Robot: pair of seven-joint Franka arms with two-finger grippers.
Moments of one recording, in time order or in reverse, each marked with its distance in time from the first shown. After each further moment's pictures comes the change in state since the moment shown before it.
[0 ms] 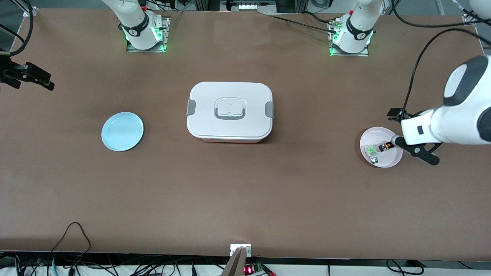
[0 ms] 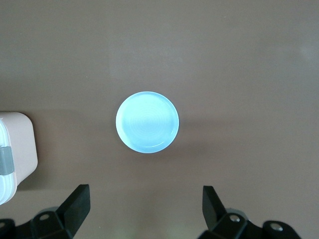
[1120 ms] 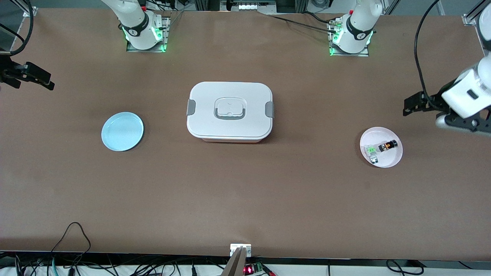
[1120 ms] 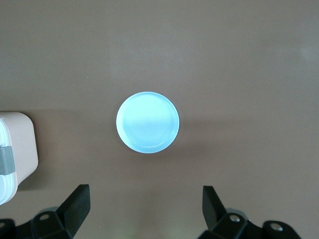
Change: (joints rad) left arm -0.608 -0.476 0.904 -0.245 -0.422 0.307 -0.103; right arm 0.001 -0.001 0.001 0.001 0.000 -0.001 0.000
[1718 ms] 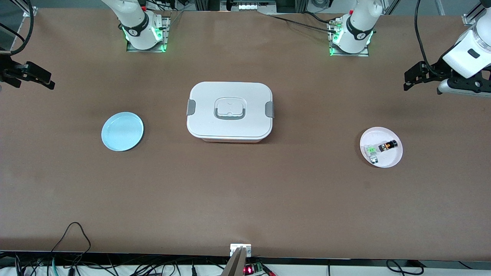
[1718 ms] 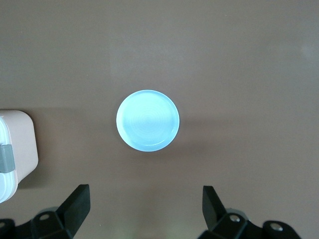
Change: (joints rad) left arm -0.072 -0.176 0.070 -0.202 0.000 0.049 -0.043; right arm 0.000 0.000 0.000 0.000 0.000 -0.008 0.000
